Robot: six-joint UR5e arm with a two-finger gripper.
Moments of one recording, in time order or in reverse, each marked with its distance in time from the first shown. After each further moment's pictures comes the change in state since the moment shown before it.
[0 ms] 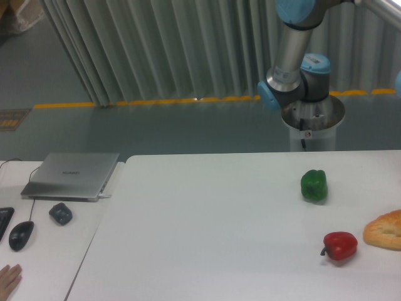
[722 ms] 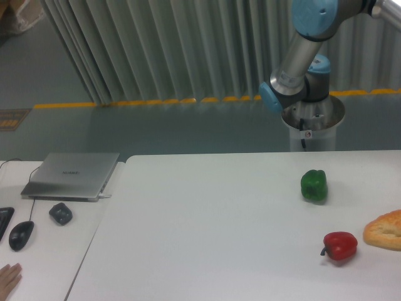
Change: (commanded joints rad) arm 0.005 -0.094 0.072 0.048 -0.069 -0.081
